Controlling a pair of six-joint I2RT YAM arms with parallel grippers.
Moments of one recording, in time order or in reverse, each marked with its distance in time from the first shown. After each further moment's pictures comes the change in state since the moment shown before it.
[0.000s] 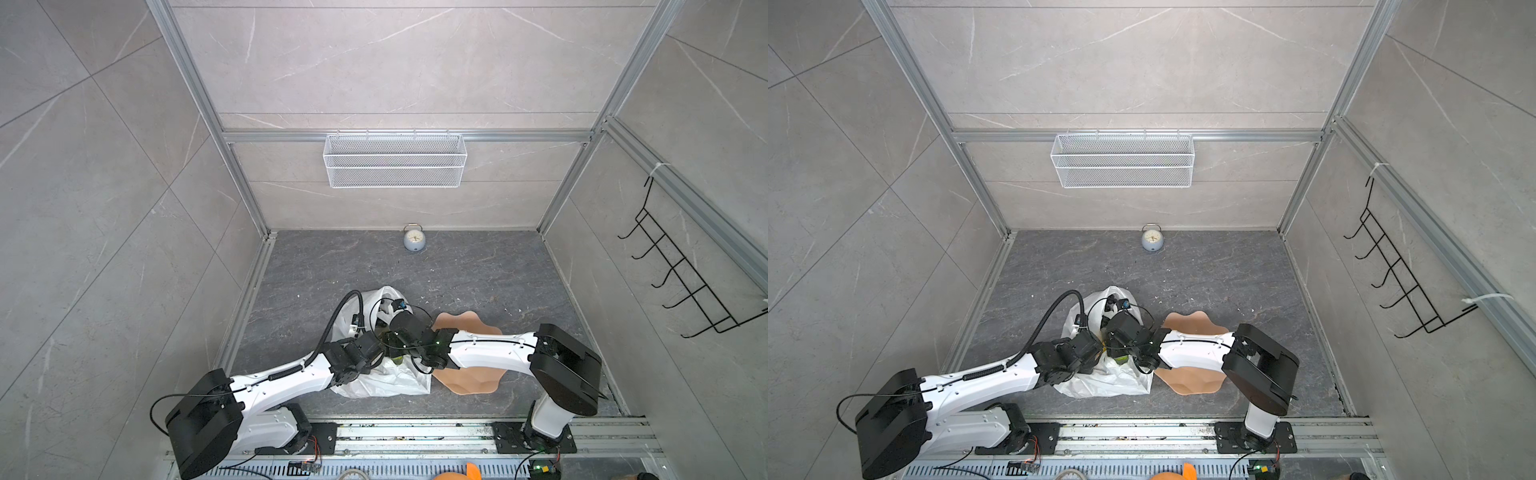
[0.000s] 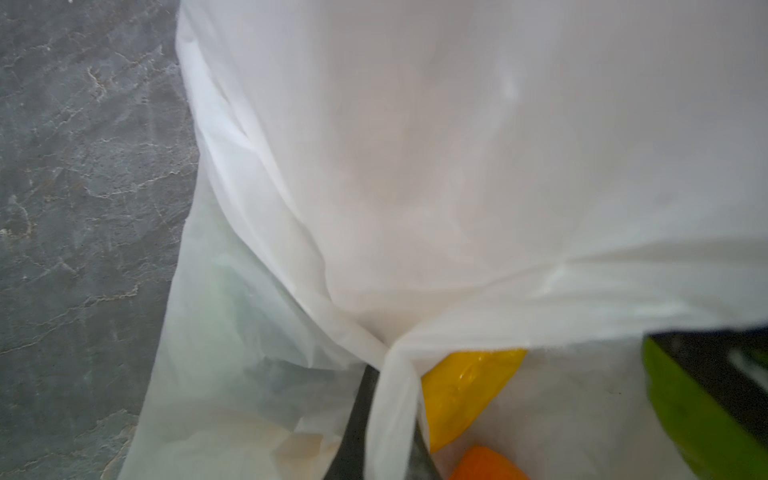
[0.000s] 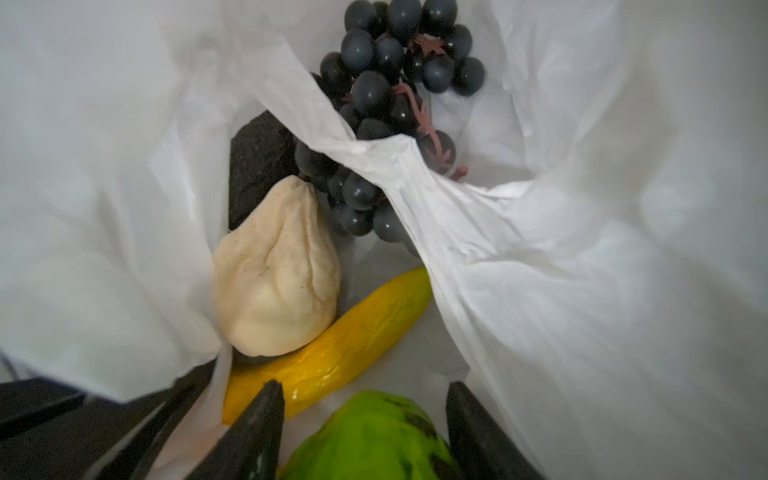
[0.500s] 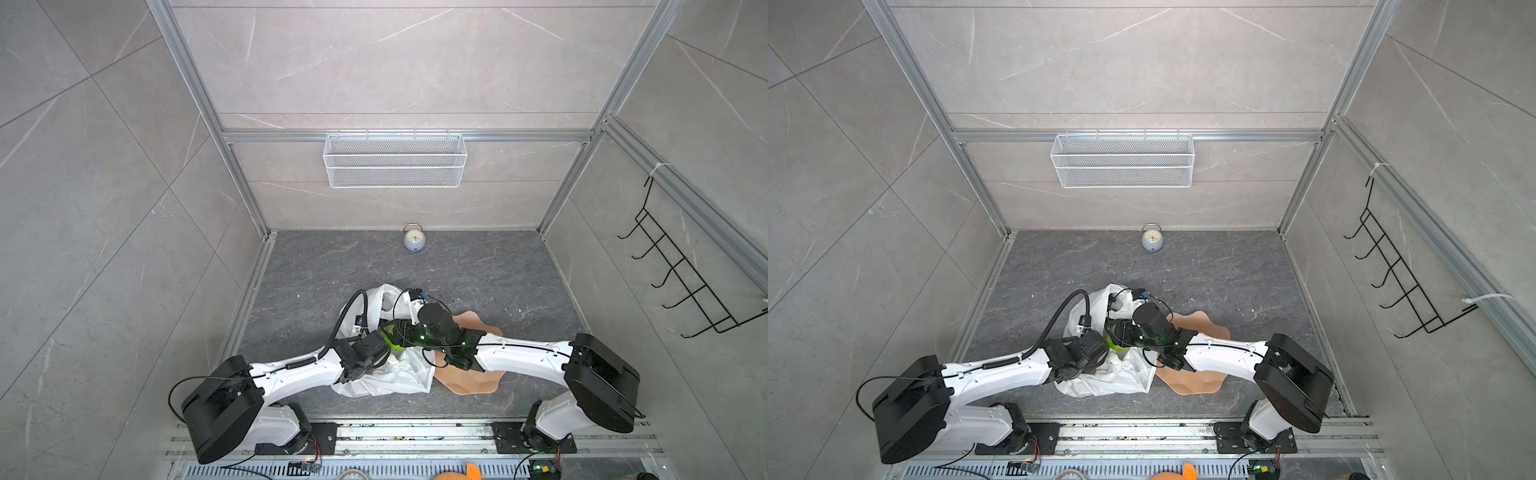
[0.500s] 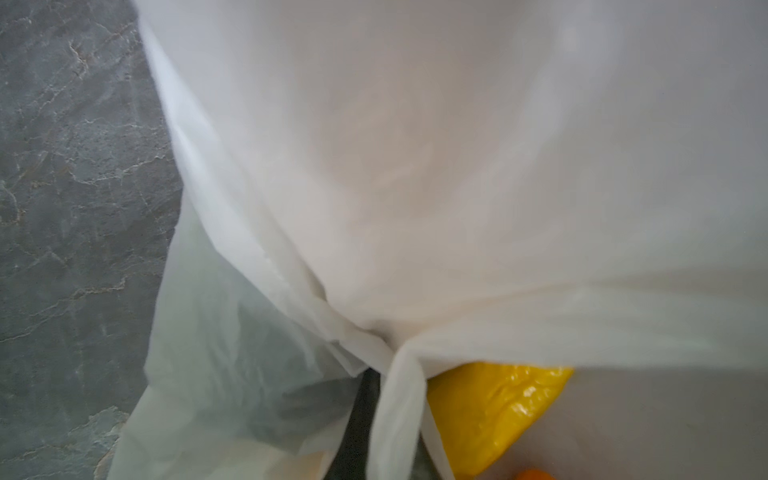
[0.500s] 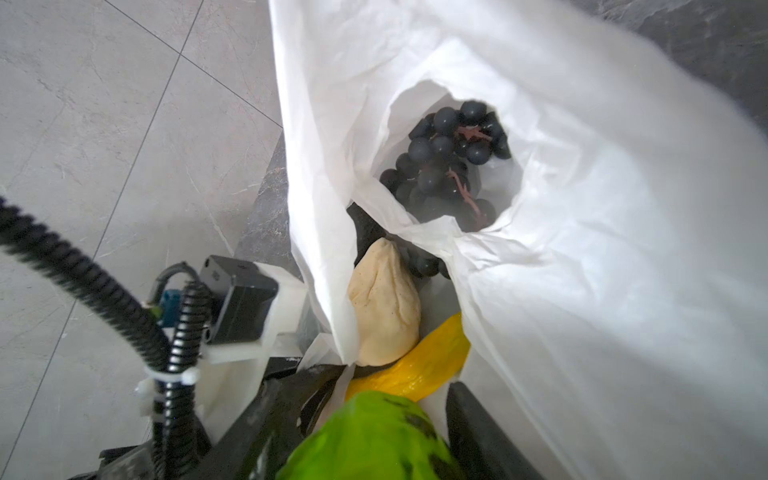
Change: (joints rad) left arm -0.002 0.119 0.041 -0.012 -0.011 -0.041; right arm -0.086 -0.177 -0.174 0.269 -0.171 0.089
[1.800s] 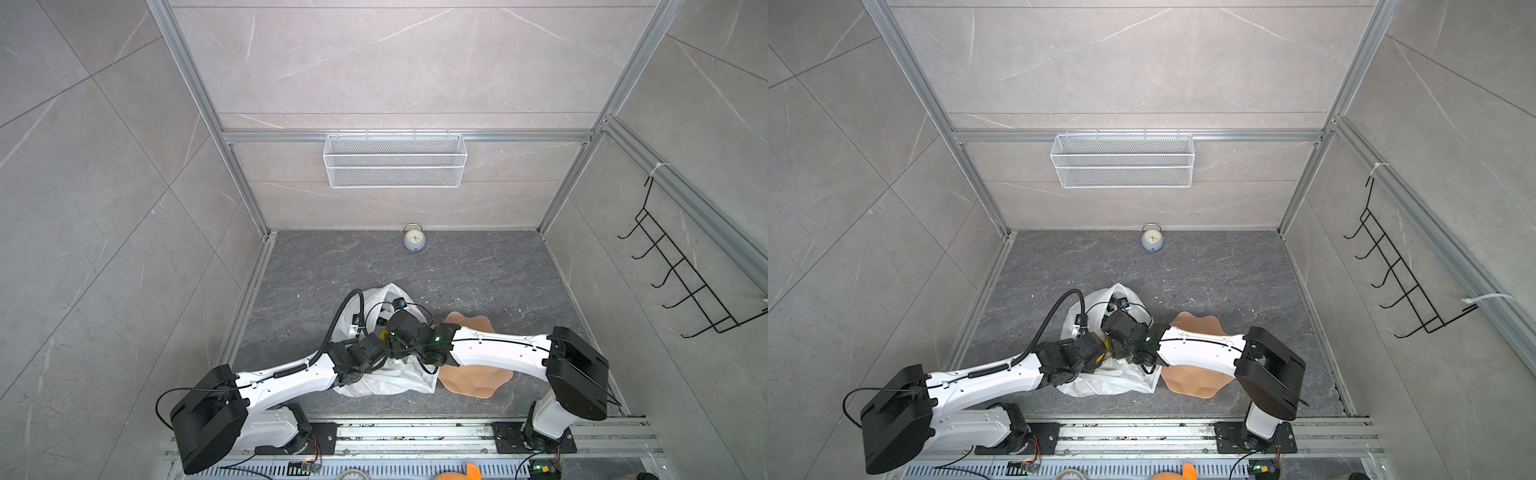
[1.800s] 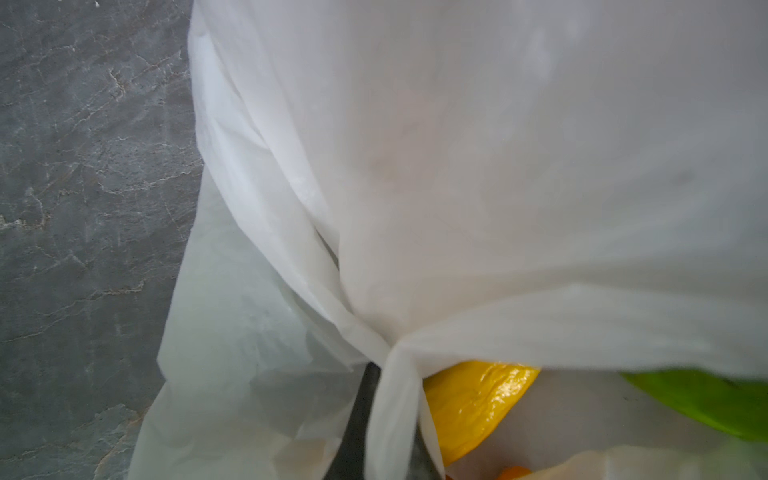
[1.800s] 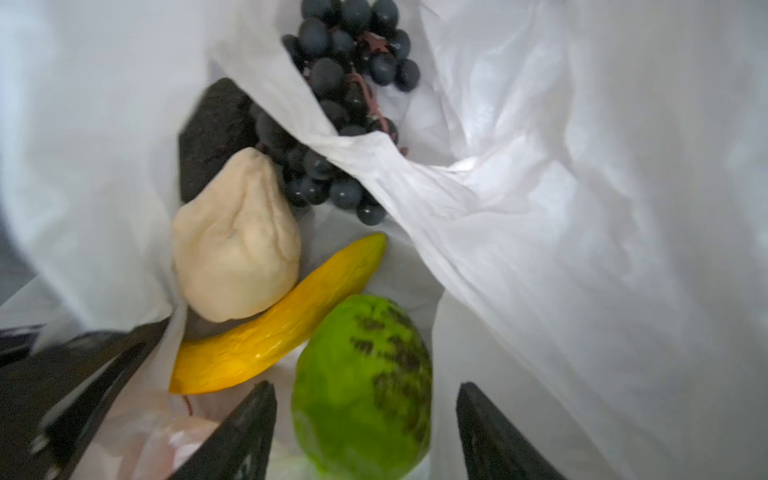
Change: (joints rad) left arm -0.024 -0.105 -0.037 0.016 -0.047 -0.033; right arm 0.139 0.145 0.307 -0.606 0.331 -0.195
